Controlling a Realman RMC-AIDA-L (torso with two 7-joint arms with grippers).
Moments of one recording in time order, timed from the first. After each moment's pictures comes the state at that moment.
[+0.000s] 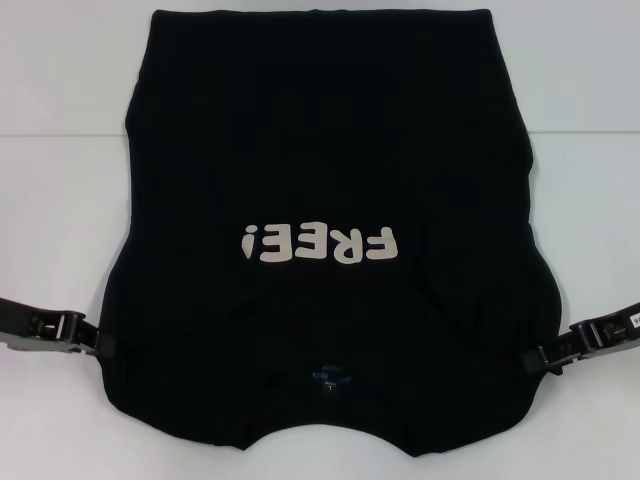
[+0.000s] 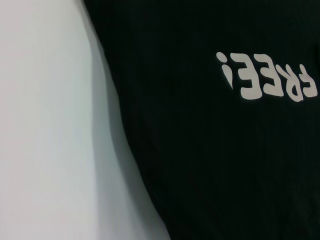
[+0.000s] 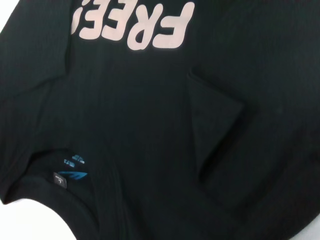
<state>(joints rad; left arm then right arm) -0.62 -1.93 0.62 0.74 2.56 1.57 -2.34 0.77 1.96 -0.65 -0.60 -2.65 -1.52 2.30</state>
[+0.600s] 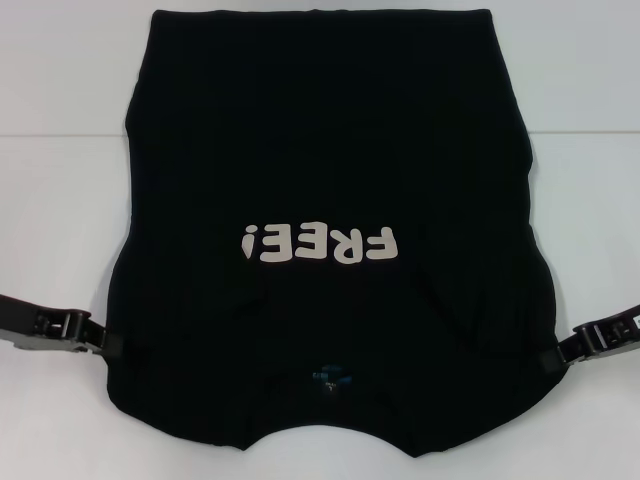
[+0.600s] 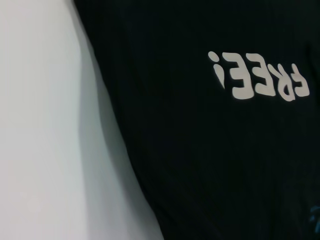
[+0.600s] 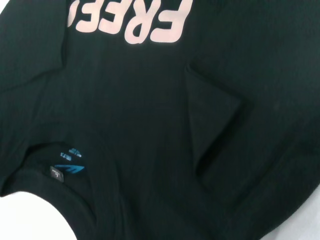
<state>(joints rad) -0.63 -1.92 0.62 0.71 2.55 1.58 -2.34 0.77 1.95 -0.67 -0.60 -2.65 -1.53 2.31</state>
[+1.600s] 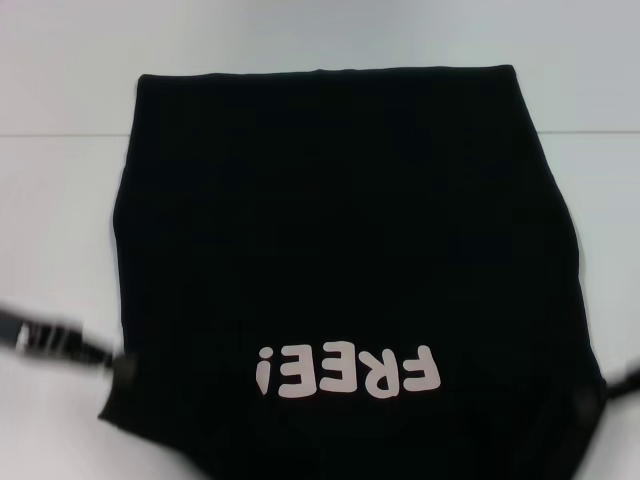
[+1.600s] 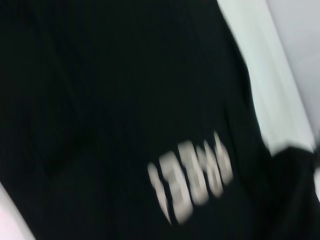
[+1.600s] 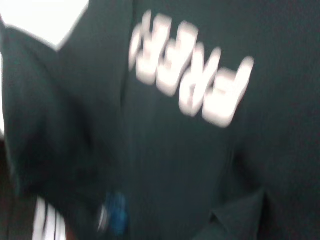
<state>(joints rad) -0.71 -1.83 0.46 0.57 2.59 1.88 -2.21 0.75 1.91 -0.54 -0.65 -2.69 -1.85 2.14</state>
